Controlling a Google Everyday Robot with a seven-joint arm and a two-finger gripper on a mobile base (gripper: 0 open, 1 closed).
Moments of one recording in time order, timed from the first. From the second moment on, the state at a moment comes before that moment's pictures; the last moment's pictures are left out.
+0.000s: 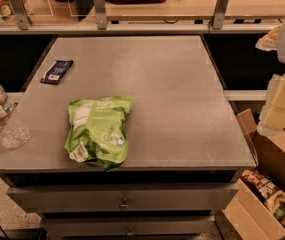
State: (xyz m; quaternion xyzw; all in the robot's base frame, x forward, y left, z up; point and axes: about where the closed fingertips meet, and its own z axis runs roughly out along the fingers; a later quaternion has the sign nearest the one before) arm 0.438 -0.217 0.976 -0.60 0.78 -0.03 0.16
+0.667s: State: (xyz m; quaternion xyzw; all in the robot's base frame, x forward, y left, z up) arm 0.455 -0.197 0.965 -0.60 0.78 -0.01 0.19
